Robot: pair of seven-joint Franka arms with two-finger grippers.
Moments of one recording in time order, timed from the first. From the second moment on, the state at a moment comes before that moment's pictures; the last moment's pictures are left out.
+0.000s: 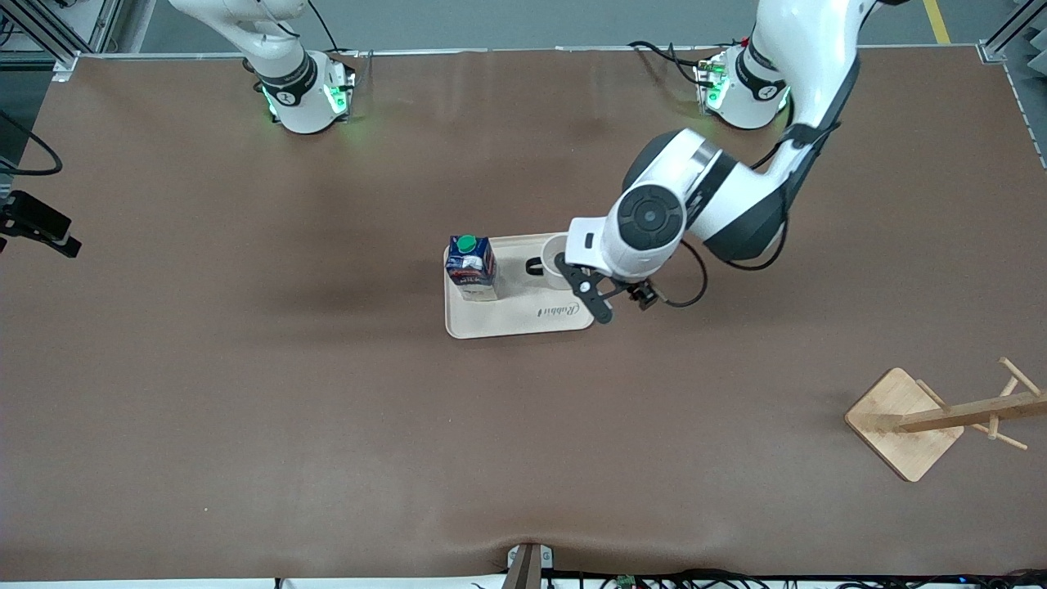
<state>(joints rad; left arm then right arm) -0.33 0.56 -0.36 -1.51 0.13 1.88 0.34 -0.08 0.04 -0.03 -1.50 0.02 1.65 -0.05</state>
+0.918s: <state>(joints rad) -0.42 0.69 -0.36 -1.61 0.18 2.16 0.40 -0.07 0.08 -0.03 -1.51 0.02 1.64 -0.04</state>
